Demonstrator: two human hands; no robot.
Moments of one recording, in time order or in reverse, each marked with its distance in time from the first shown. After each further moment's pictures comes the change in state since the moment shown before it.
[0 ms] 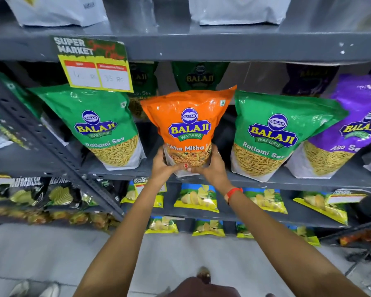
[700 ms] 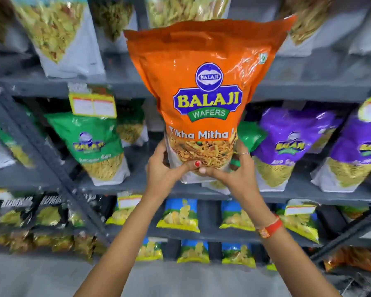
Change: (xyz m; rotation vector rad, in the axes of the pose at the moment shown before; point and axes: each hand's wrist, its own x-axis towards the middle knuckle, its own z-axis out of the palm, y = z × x) left_hand -0.123 0.190 0.091 0.033 0.096 0.430; right_hand -0.112 -0.126 -0.181 0.158 0.295 -0.368
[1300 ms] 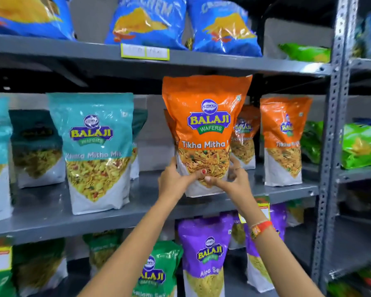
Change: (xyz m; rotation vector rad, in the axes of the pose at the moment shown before) left_hand 0.120 0.183 0.176 0.036 -0.163 0.252; right_hand 0.153 -0.086 -0.189 -0.015 0.229 -0.235
